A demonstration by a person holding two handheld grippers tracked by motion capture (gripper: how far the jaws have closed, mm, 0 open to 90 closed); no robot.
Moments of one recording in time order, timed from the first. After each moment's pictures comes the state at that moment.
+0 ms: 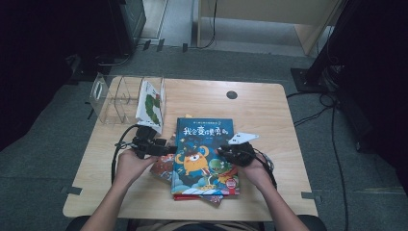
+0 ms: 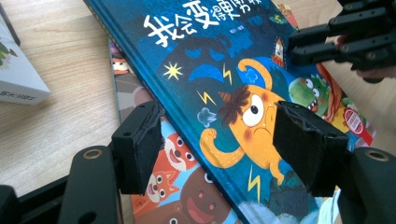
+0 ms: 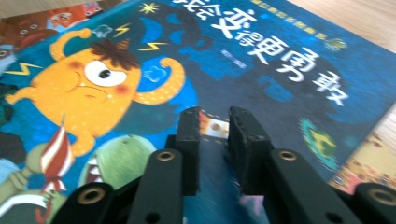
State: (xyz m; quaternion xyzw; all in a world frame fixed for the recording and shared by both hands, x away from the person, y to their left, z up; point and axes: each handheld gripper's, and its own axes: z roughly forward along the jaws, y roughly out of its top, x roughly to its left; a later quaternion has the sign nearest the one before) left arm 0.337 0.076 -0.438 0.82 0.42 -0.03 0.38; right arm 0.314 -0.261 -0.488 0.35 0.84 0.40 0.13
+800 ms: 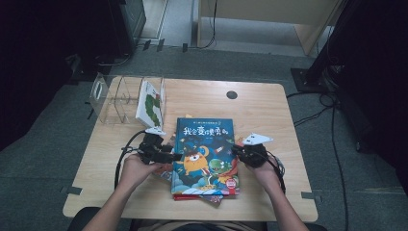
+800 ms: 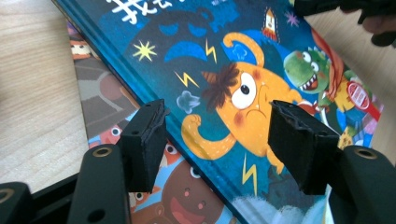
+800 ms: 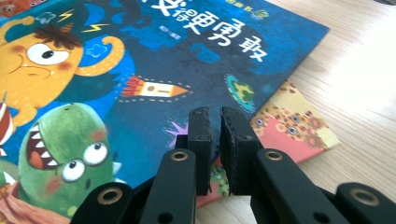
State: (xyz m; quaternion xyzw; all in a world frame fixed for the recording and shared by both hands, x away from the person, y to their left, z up) left arm 0.327 0.061 -0.458 0.84 0.39 -0.04 0.37; right arm 0.307 -0.299 -0.492 0.40 0.81 0.39 0.16
